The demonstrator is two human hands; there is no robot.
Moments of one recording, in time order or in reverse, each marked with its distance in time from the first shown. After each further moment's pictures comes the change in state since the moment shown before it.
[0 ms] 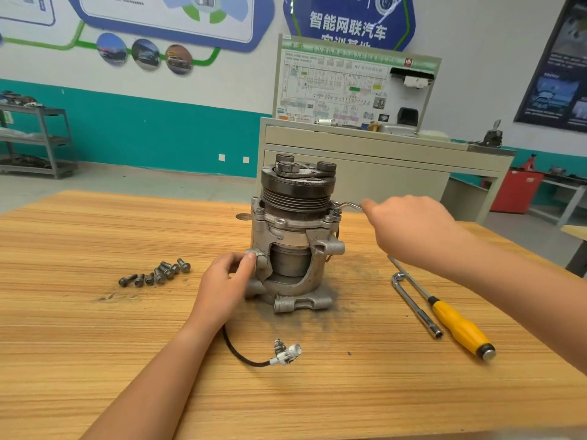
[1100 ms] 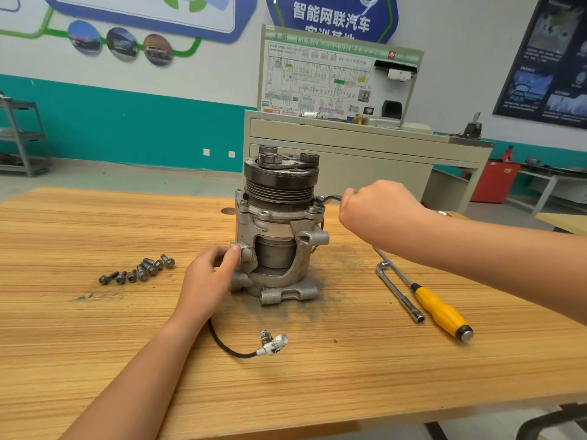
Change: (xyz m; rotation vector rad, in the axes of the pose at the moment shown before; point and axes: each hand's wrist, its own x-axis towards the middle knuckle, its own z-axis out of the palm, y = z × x) left_hand 0.000 0.000 0.000 0.003 0.006 0.006; right_hand 0.001 -0.008 -0.027 -0.388 -0.201 -0.242
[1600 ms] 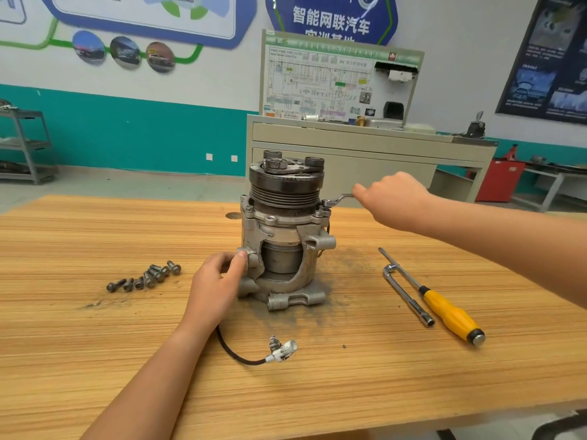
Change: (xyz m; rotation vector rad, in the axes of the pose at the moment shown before) left_hand 0.000 0.000 0.001 -0.005 0.011 -0.001; right_hand 0.049 0.026 0.065 0.081 0.159 0.090
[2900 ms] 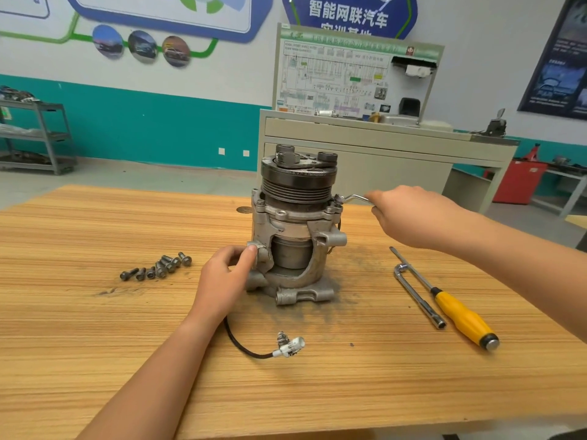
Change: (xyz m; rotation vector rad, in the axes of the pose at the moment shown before) left_hand -0.003 0.001 -0.002 -0.048 -0.012 -0.005; right_hand -0.030 -0.019 -0.030 0.520 -0.109 0.194
